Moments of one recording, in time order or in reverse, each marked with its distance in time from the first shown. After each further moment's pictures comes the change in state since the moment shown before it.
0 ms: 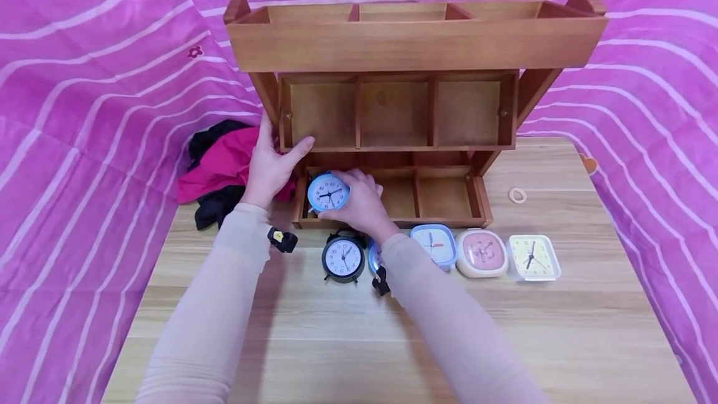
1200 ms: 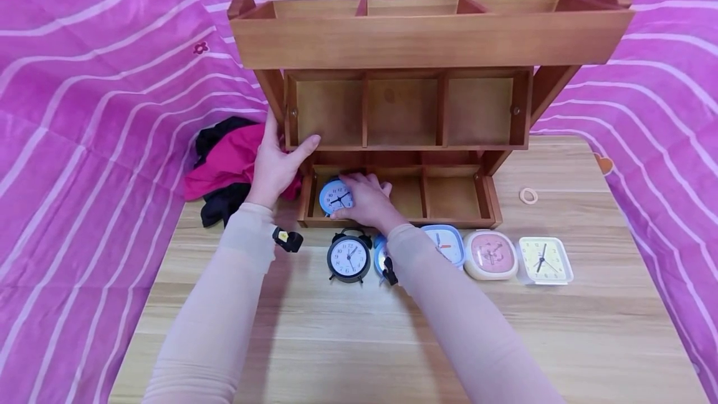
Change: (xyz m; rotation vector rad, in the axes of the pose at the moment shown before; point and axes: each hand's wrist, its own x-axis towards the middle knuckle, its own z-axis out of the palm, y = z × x) left_hand 0.002 -0.003 0.001 0.010 0.005 -0.005; right_hand 0.019 0.018 0.004 -0.233 -0.245 0.040
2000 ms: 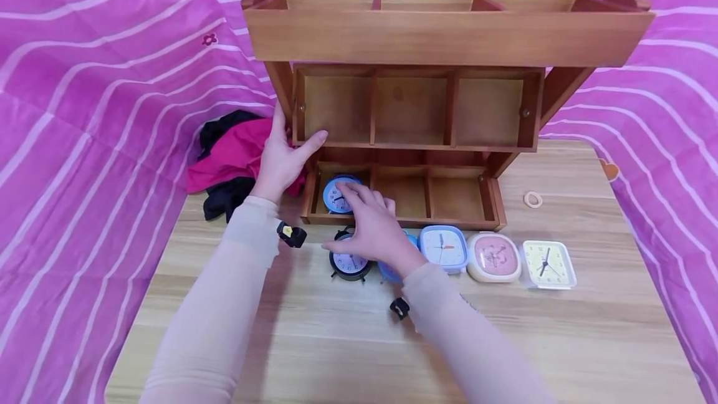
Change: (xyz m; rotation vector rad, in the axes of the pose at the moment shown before) left_hand 0.013 -0.030 -0.004 0.022 -0.002 0.019; right_hand -0.072 -0.031 -0.006 0.034 0.123 -0.170
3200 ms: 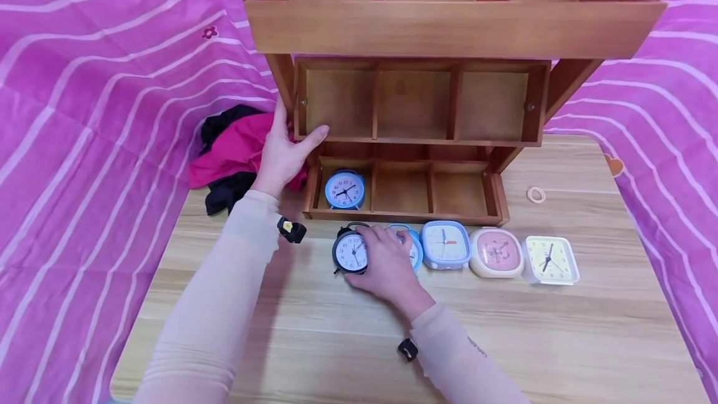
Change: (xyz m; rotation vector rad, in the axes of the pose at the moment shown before) left_hand -0.010 0.025 0.001 -0.002 -0.019 -0.029; right_hand -0.061 0.015 0.051 -0.118 0.069 0.118
